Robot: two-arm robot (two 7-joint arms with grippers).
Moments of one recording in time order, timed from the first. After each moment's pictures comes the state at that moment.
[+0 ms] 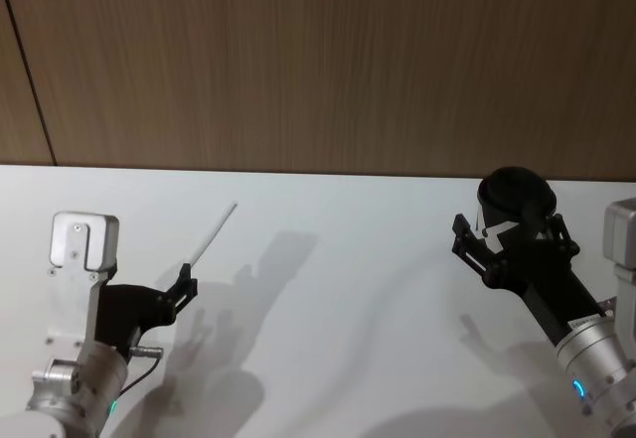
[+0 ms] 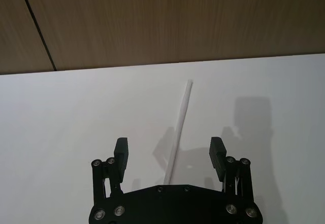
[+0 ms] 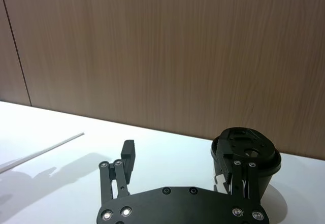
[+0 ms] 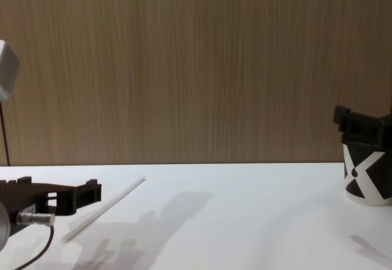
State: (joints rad) left arm 0.05 0.21 0.23 -1.80 -0.23 0.30 0.20; right arm -0.01 0.34 -0.23 -1.77 0.29 0.03 0.07
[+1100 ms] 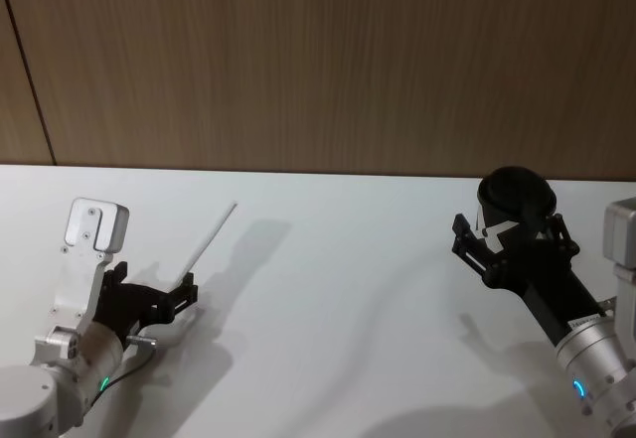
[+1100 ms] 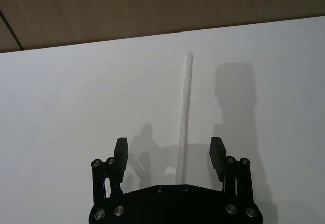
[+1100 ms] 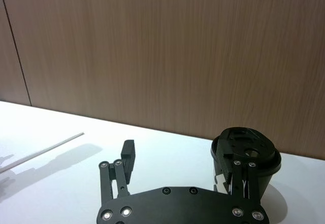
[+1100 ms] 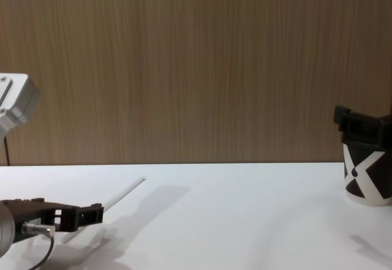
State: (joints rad) left arm -0.08 0.24 0.21 -1.63 -0.25 0.39 0.06; right arm -0.01 0.34 -0.23 -1.77 0.29 0.03 0.07
